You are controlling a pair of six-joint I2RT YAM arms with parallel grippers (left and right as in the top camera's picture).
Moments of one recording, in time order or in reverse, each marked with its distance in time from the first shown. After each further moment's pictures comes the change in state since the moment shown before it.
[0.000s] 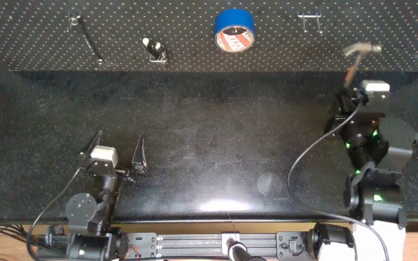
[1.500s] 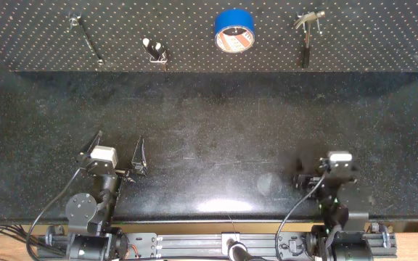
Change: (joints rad) left arm 0.000 -0.001 0.000 0.000 0.000 0.000; right arm 0.154 -0.781 -0.476 -0.409 0.200 -0.029
